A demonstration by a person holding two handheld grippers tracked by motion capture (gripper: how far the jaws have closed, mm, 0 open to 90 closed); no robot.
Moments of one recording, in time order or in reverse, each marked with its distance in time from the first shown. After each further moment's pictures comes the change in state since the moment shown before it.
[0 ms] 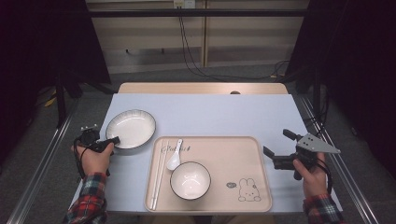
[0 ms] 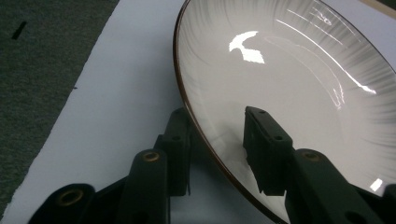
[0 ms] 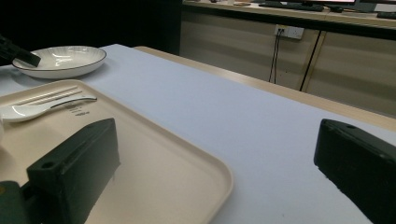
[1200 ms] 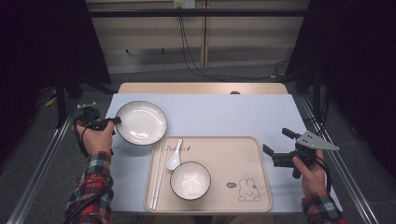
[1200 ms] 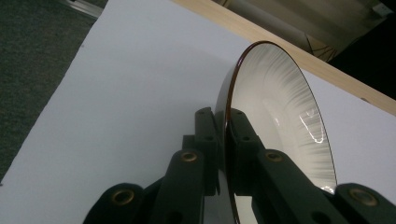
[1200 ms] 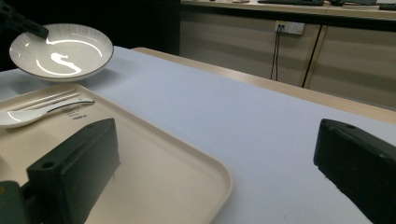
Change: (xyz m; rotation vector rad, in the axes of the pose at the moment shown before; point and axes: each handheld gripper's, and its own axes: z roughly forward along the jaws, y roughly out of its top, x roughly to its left) left arm -0.041 0.060 -0.015 -0.056 -0.112 -0.022; right arm -0.006 -0.001 0.006 0.007 0.005 0.033
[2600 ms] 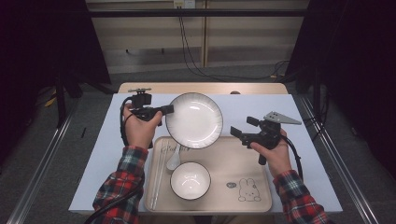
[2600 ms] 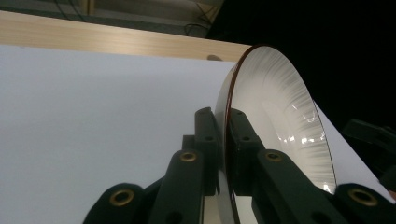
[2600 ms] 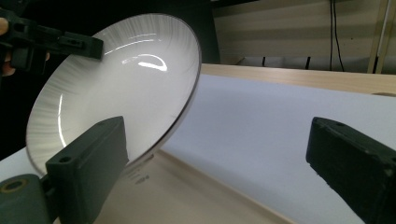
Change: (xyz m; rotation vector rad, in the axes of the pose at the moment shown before) left arm -0.162 -0.018 -0.003 0.095 -0.387 0.293; right arm 0.038 0.042 0.085 0.030 0.153 0.249
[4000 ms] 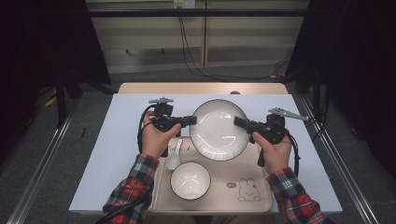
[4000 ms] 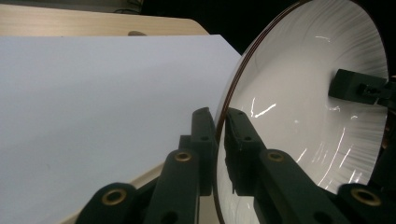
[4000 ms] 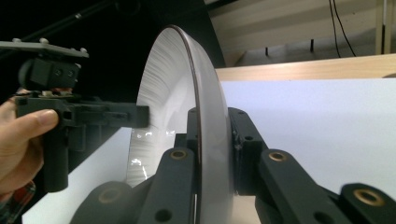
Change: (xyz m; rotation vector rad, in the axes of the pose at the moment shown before) left arm -0.020 -0.028 0.033 0.056 -0.236 0.136; right arm 0.026 0.028 -0.016 0.009 -0.006 0.182
